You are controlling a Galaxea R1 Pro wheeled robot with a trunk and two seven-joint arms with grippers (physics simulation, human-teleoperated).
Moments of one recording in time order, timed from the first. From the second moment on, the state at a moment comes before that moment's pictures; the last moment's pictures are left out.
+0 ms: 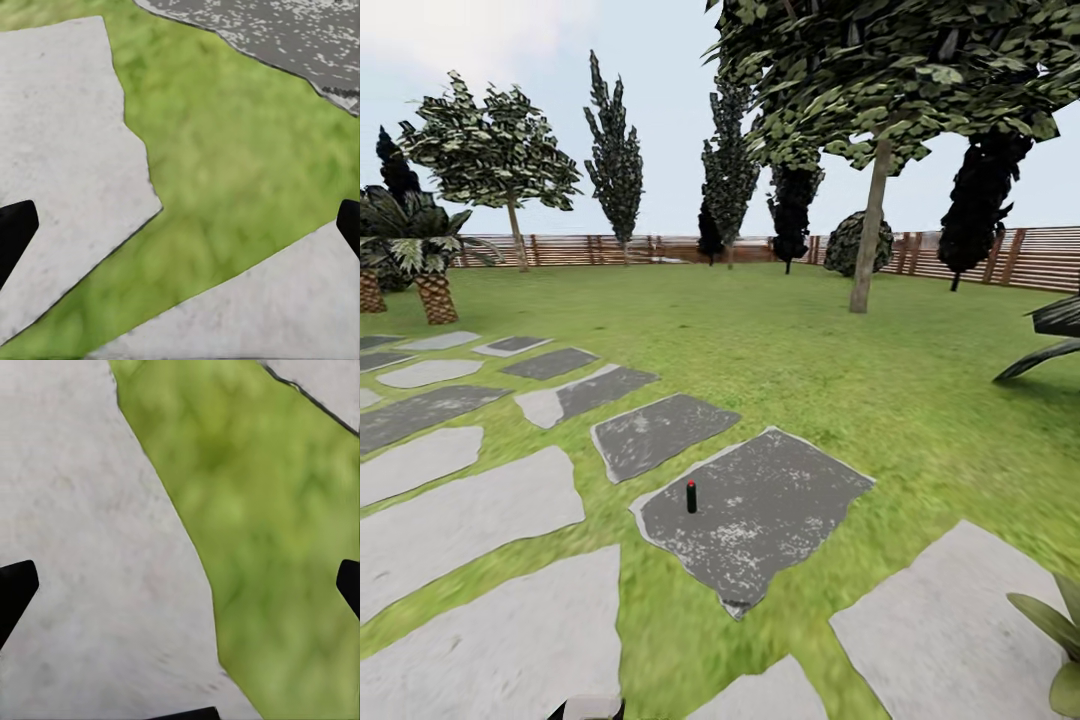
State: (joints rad) left arm -0.21 -0.02 0.00 -0.40 0.00 -0.35 0.00; right arm -0.01 -0.01 -0.17 -0.41 0.00 -0.20 0.00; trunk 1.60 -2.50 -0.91
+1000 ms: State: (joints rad) left arm -0.21 -0.02 0.00 -0.40 0.00 -0.35 0.00; right arm -0.01 -0.01 -0.17 -0.41 0.01 -0.21 0.00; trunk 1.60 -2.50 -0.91
